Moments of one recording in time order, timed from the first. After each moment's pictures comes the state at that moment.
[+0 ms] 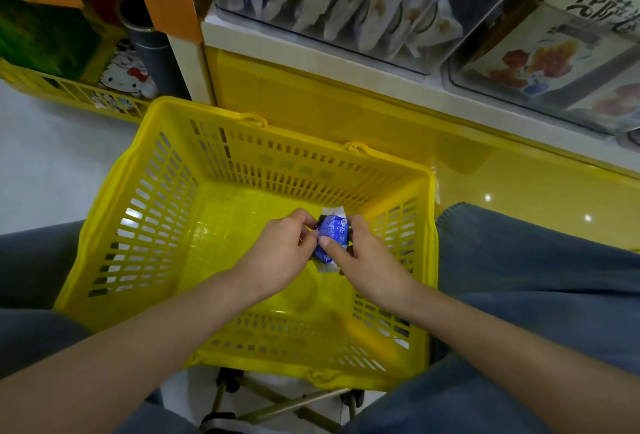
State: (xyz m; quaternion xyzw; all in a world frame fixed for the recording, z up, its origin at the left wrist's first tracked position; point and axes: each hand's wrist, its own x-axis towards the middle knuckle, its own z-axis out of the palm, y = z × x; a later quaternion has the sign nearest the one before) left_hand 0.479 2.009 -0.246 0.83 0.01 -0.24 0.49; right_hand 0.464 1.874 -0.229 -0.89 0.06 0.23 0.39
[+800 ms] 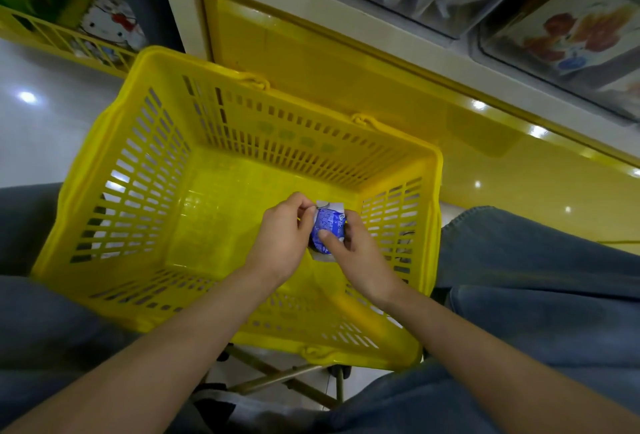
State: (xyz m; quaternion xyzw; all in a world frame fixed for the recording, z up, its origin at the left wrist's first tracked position) left_hand 0.462 1.993 -0.292 0.83 0.07 -0.12 0.54; right_hand 0.444 1.874 -0.272 -0.81 0.15 0.24 0.52
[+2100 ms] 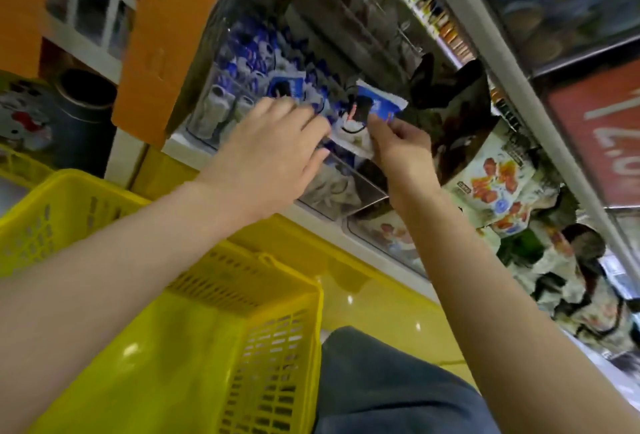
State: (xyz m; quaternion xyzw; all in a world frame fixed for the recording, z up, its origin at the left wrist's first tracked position) left_hand 0.609 2.028 -0.090 0.90 -0.22 0.27 0.26; right_hand 0.643 1.879 -0.025 -0.89 0.10 -0.12 0.43
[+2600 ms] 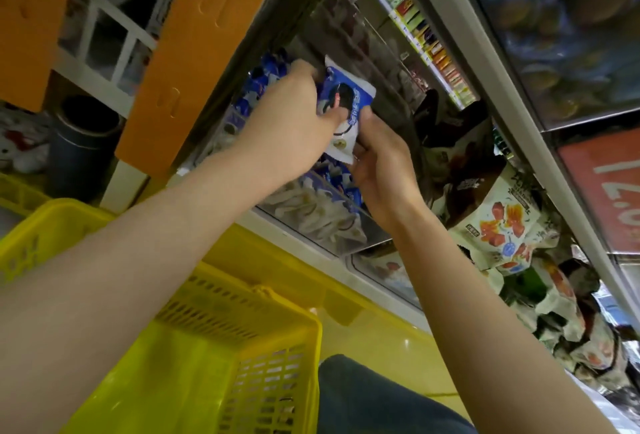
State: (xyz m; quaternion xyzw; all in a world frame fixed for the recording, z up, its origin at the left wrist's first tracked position) left_hand 0.663 2.039 -0.052 0.77 -0.04 0.15 0.62; right_hand 0.673 1.906 -0.031 -0.79 -0.04 0.02 0.62
